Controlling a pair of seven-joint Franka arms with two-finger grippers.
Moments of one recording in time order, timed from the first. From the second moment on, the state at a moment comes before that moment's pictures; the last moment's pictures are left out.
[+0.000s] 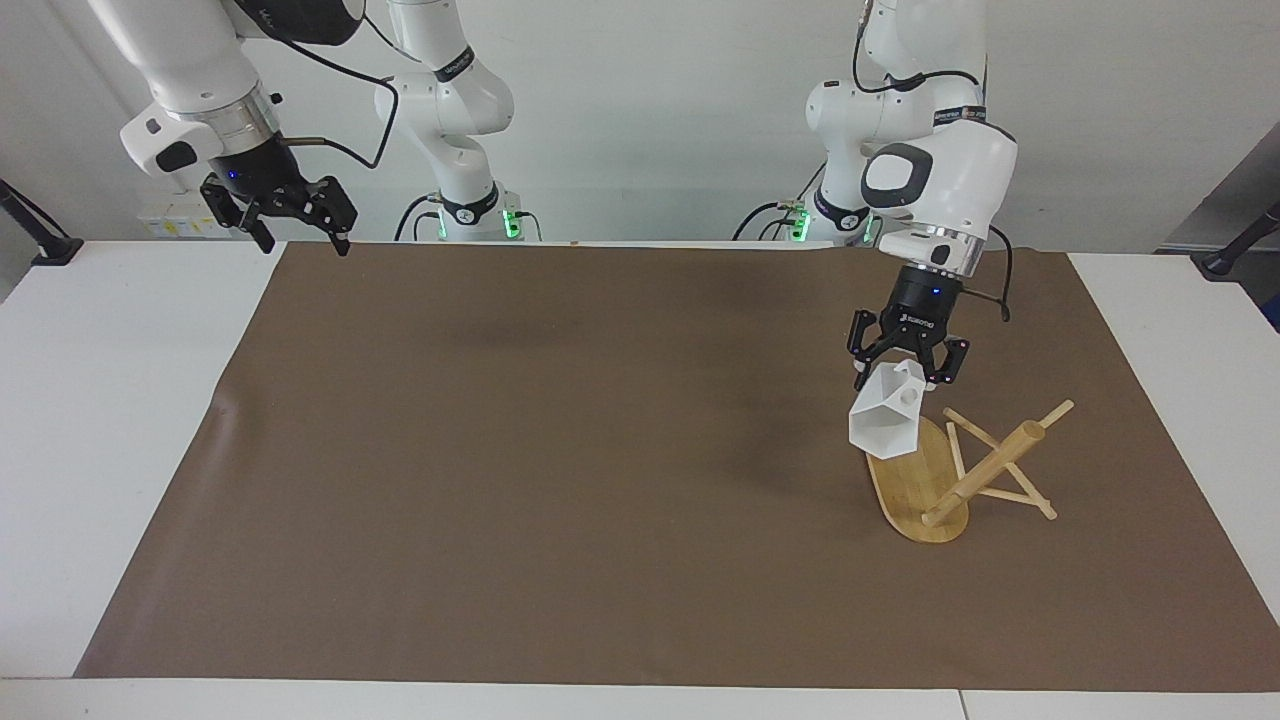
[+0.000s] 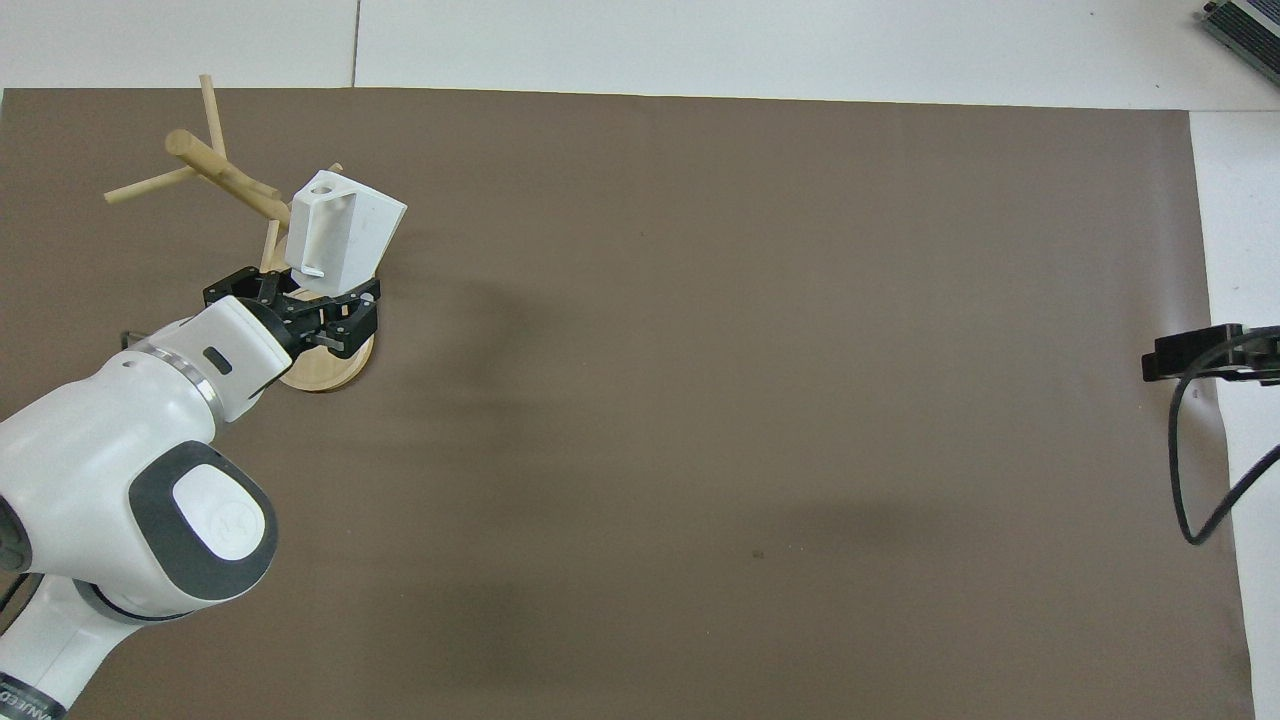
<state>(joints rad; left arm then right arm) -0.20 -0.09 -0.10 -2.35 -0.72 2.97 0.68 -0.01 -0.11 -0.08 -1.72 -0.01 1.62 -0.03</state>
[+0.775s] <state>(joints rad) -0.20 -0.06 -0.10 -2.32 -0.76 3.01 0.67 -0.04 -0.14 -0.08 -1.79 -0.01 1.72 -0.03</state>
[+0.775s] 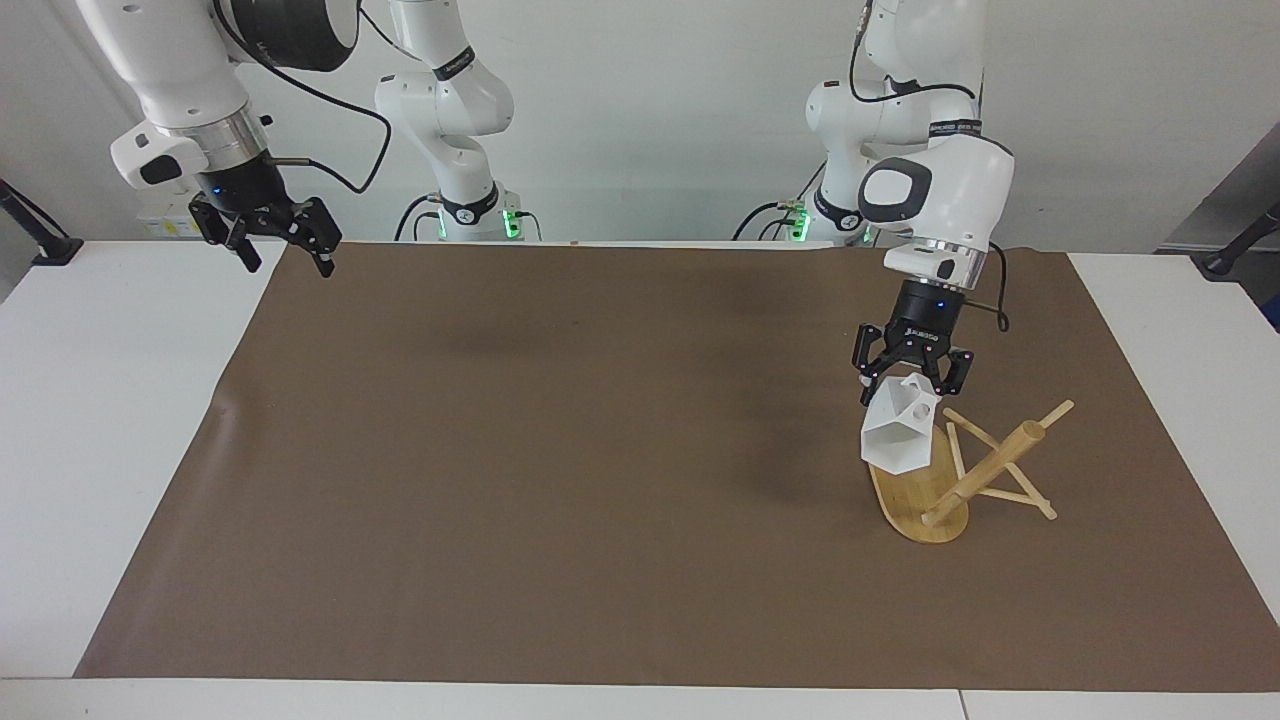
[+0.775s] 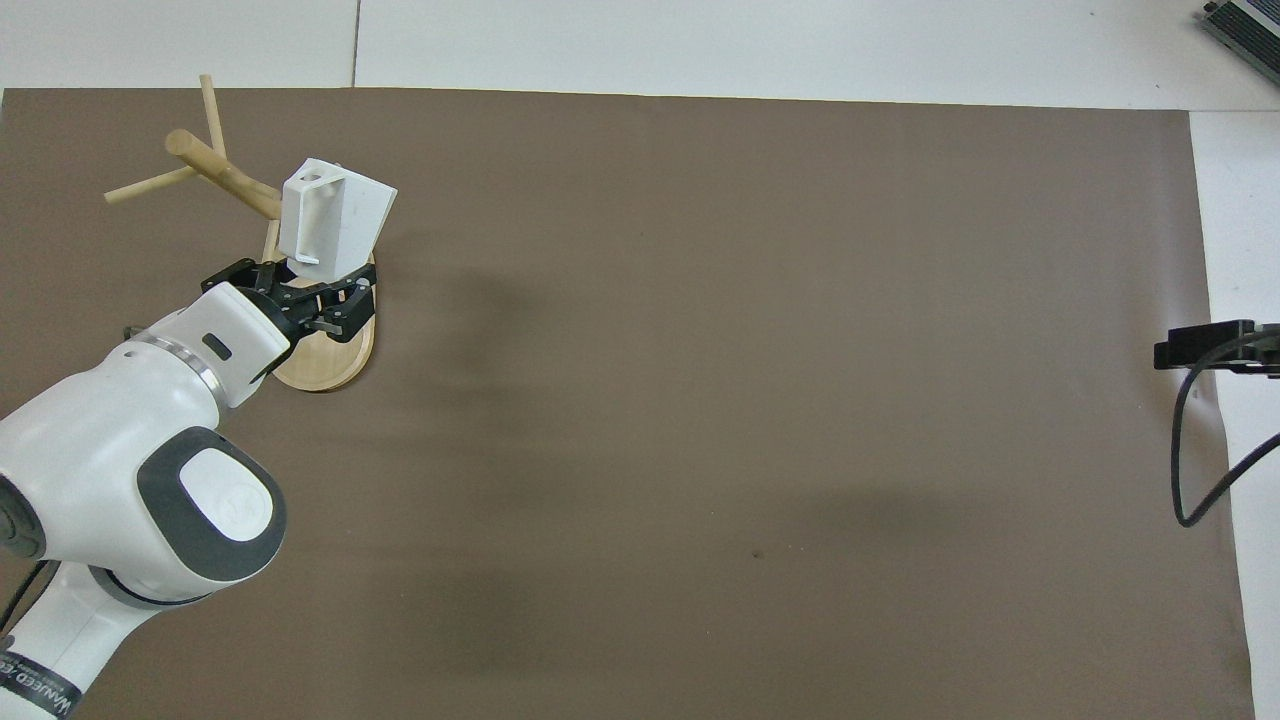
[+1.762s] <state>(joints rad) -0.20 -0.05 -0.09 -2.31 -0.79 3.01 0.57 -0.04 -0.14 -0.07 -1.79 -0.01 1.72 -0.03</state>
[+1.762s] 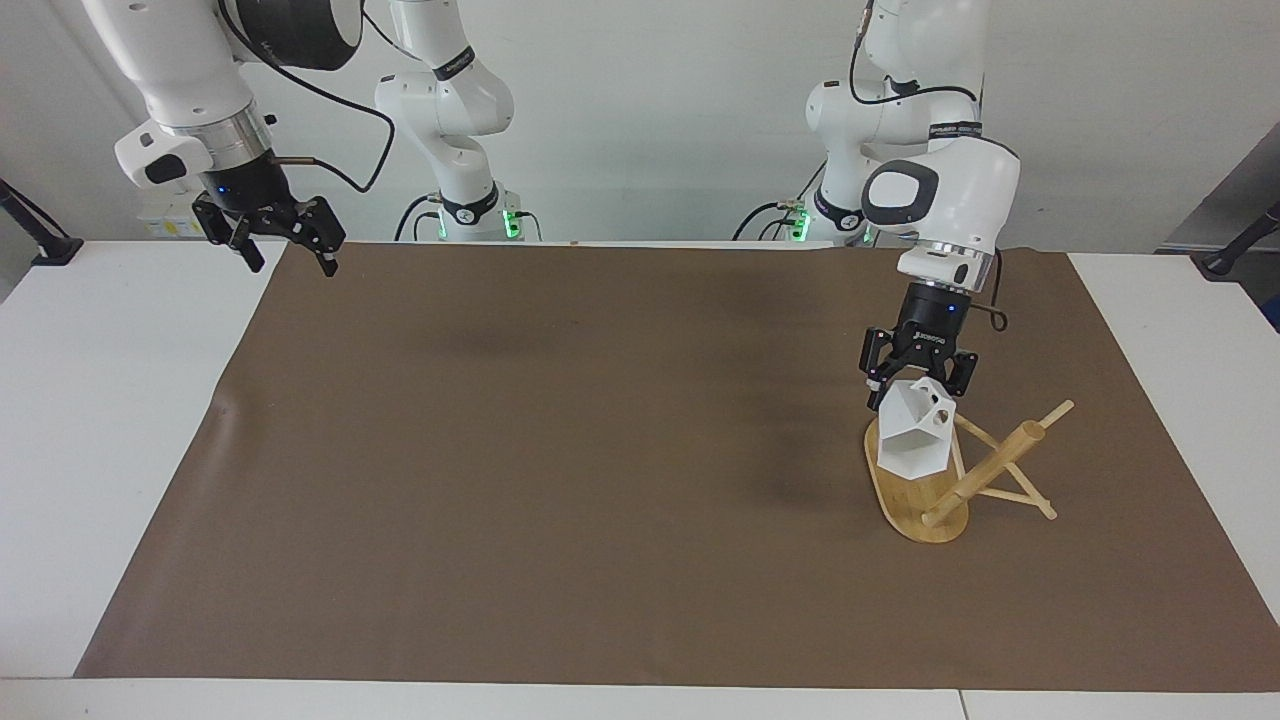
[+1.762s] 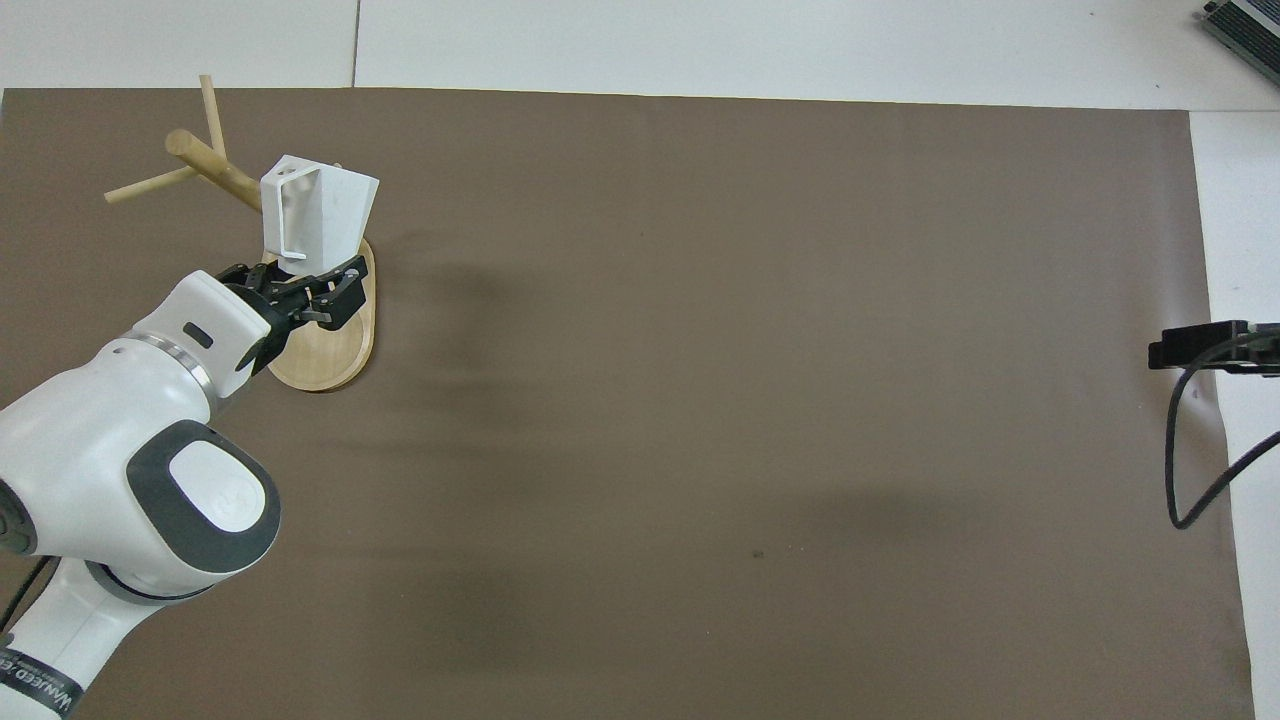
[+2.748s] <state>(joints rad) -0.16 -0.04 -0.08 -2.31 -0.80 2.98 0.44 -0.04 -0.14 -0.08 -1.79 -0.01 1.72 -0.04</state>
